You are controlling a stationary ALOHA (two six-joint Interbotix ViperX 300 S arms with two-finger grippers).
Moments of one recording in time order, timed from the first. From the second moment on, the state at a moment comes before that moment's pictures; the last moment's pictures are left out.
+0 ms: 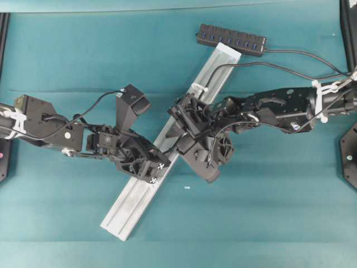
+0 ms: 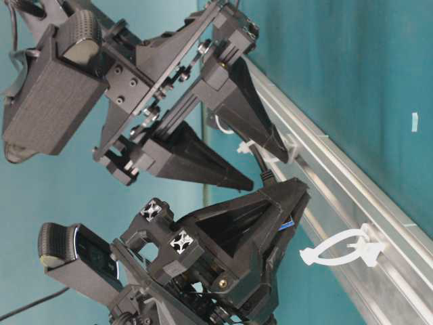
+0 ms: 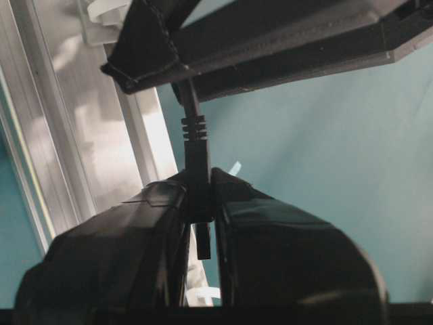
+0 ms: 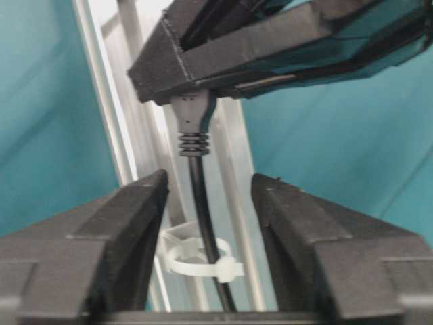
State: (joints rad) left arm -0.02 0.09 0.72 0.02 -0.17 -0.93; right arm -0.10 0.16 0.52 0.52 0.21 -1.48
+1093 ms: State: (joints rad) left arm -0.02 0.02 0.75 0.02 -0.17 -0.92; right arm -0.10 0.20 0.44 0.40 0.34 -1.48
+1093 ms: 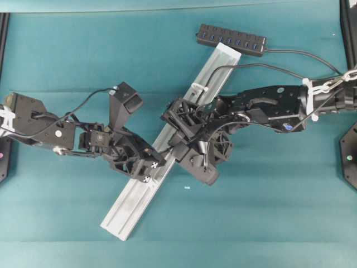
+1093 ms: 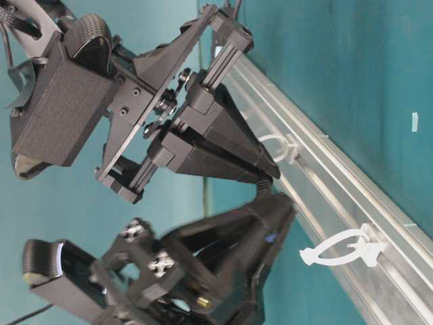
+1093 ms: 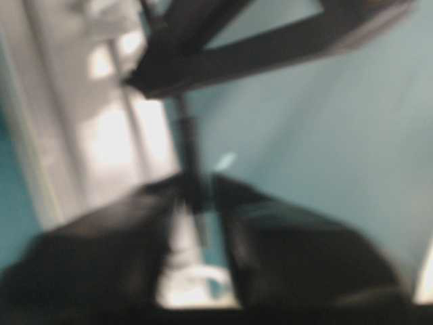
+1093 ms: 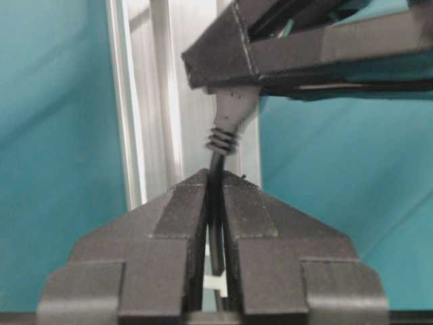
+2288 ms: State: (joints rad) left arm -0.21 -0.44 1.01 0.02 0.00 -0.93; right arm -0.05 0.24 0.42 0.39 0.34 -1.48
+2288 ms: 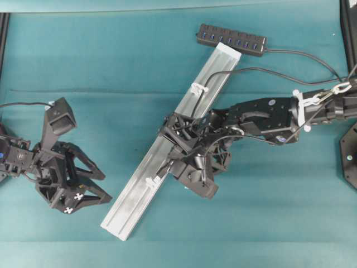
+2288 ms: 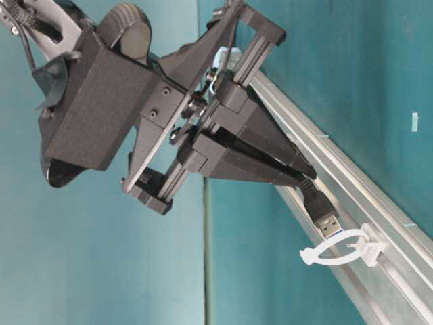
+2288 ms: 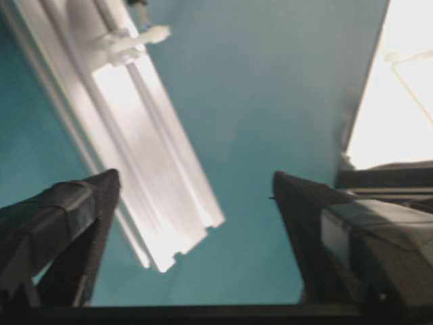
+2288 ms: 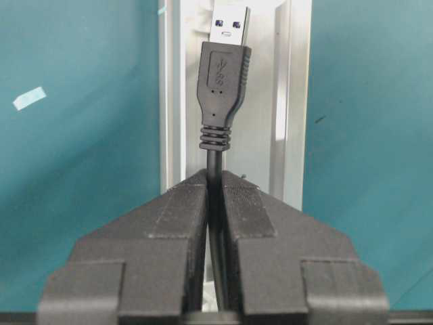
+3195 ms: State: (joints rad) left arm -0.22 -0.43 1.00 0.02 0.00 -0.92; right arm -0.05 0.28 0.37 0.39 0.36 -1.48
